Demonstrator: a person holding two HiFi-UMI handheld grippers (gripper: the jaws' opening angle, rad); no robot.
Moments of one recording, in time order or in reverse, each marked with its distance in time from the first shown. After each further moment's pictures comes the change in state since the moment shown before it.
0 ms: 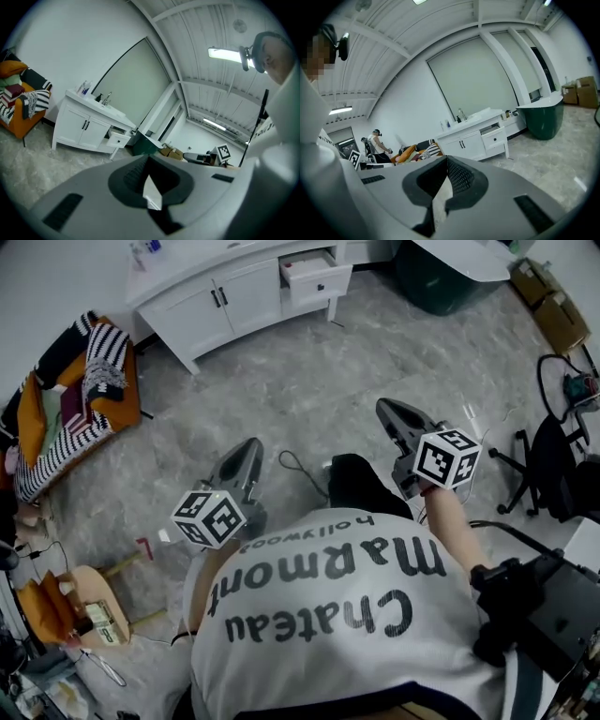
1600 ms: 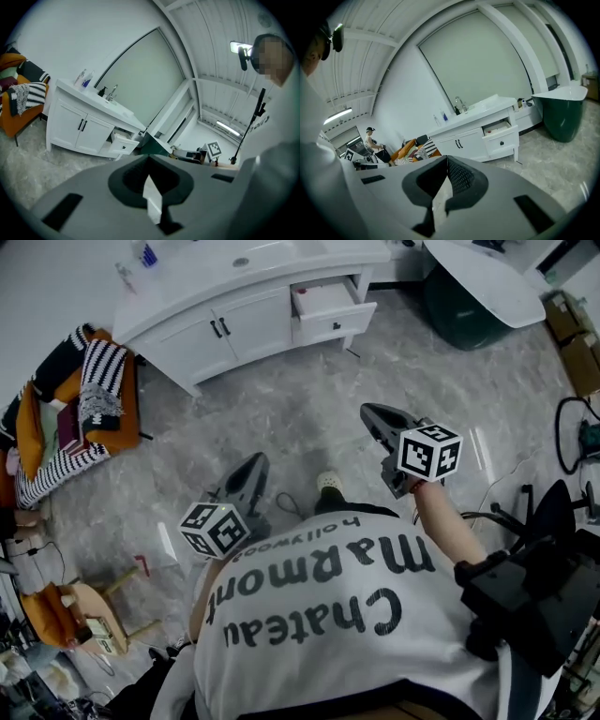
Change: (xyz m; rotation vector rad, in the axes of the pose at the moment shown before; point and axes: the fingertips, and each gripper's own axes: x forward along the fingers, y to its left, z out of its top) left arm 0.214 0.110 0.096 -0.091 0.028 0.084; right arm 0.247 -0.152 0.102 0.007 0.184 0.104
